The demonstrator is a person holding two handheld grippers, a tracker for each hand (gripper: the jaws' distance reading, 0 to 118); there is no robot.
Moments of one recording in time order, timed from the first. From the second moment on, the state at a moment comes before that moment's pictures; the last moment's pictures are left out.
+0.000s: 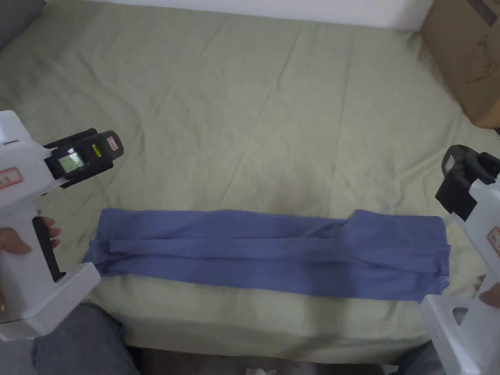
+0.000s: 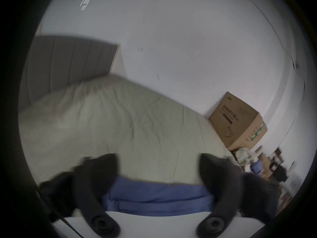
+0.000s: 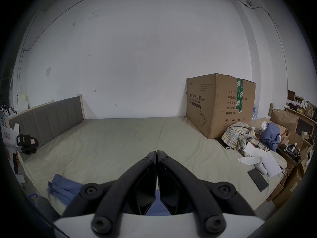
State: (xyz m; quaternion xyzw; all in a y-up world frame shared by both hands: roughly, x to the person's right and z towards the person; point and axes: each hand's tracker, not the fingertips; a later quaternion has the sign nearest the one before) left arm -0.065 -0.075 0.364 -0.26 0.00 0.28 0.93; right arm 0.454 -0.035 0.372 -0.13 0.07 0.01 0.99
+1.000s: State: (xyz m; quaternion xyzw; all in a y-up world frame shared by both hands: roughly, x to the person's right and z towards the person) left arm -0.108 -0.223 0.337 -0.46 -0.04 0.44 0.77; right arm 0.419 -0.044 0.350 -0.18 0.07 0.04 0.98
